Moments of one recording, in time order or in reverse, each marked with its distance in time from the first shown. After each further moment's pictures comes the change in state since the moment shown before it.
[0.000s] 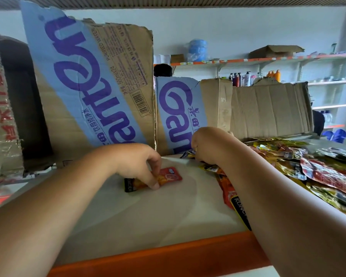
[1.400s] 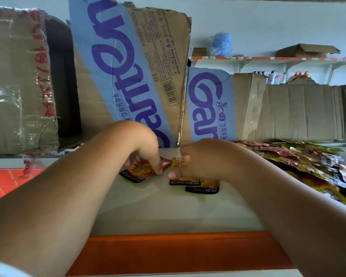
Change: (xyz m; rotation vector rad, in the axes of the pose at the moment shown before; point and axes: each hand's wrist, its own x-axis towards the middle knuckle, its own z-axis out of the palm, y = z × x) left_hand -0.007 -0.025 -0.011 -0.028 -0.202 -0.480; right_hand -0.068 -0.064 0.008 -0.031 0.033 -0.493
